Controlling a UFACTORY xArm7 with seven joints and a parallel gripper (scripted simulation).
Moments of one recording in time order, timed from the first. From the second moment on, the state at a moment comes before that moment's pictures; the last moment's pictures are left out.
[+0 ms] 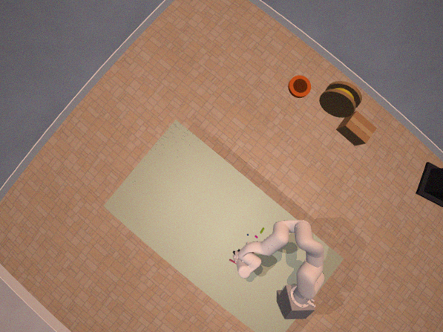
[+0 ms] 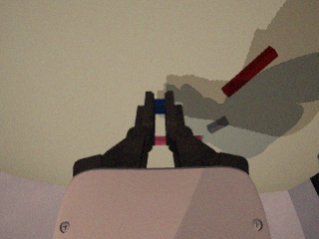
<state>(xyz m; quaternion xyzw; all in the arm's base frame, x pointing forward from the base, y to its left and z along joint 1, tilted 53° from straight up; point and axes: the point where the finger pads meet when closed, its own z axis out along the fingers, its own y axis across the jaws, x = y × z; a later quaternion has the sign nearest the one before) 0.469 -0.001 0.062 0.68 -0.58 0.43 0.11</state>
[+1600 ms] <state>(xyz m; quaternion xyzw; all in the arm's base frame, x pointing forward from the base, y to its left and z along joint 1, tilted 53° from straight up) 0.481 -0.014 0.048 0.68 -0.58 0.43 0.11</state>
